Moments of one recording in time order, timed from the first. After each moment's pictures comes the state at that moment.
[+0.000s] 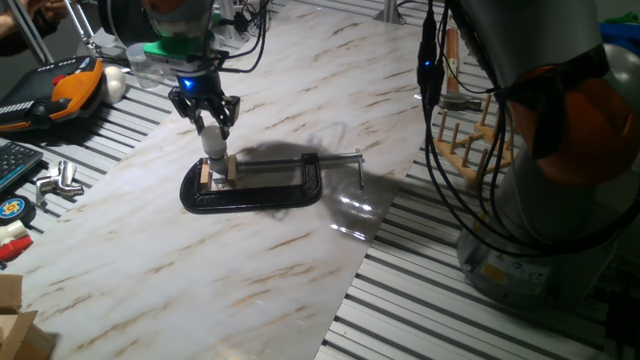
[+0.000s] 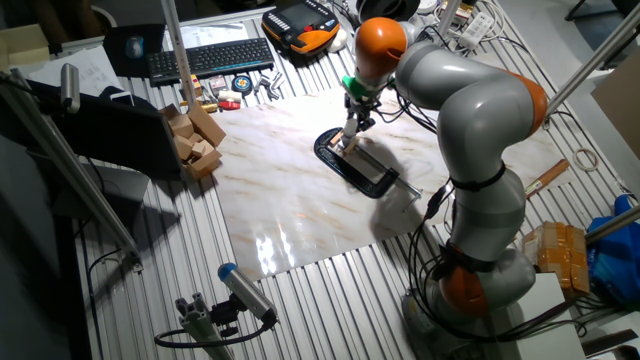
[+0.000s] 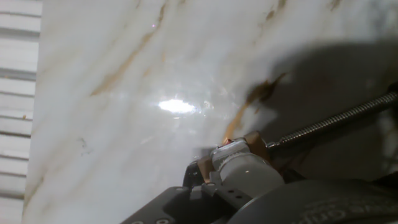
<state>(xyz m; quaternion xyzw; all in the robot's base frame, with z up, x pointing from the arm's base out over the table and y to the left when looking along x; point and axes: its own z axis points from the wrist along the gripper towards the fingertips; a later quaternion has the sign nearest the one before) 0.620 0.044 0.120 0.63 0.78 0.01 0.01</state>
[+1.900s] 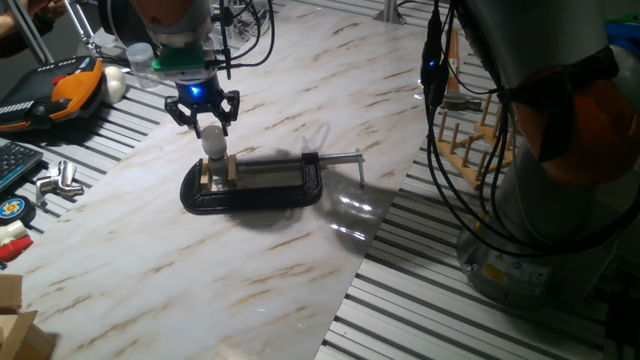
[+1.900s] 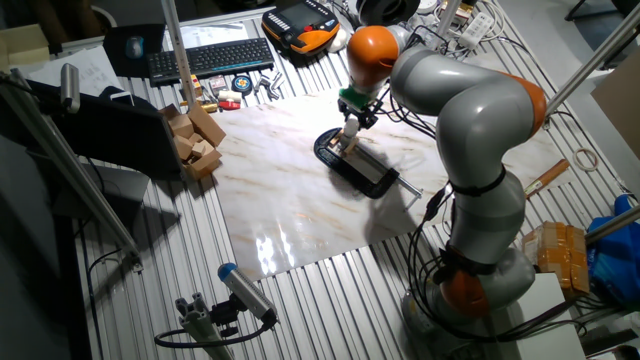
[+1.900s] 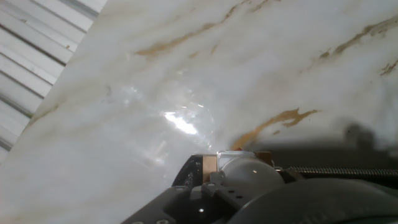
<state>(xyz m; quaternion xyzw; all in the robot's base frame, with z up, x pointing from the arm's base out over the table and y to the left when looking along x) 0.621 0.047 0.122 0.46 0.89 -0.01 0.05</state>
